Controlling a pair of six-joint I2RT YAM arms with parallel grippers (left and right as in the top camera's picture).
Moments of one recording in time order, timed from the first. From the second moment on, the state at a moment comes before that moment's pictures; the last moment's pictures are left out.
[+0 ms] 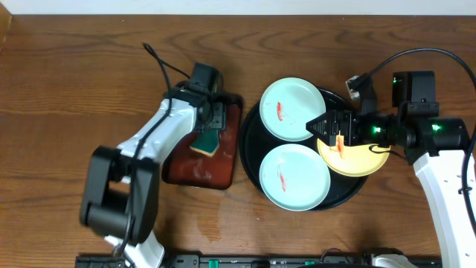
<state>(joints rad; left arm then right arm) -0.31 1.81 1.22 -0.66 -0.01 -0.28 0.05 1.30 1.20 -0.98 -0.70 0.09</state>
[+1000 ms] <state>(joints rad) -0.31 1.80 1.14 -0.80 0.02 -0.27 0.18 1.30 1.15 -1.17 -0.25 0.21</state>
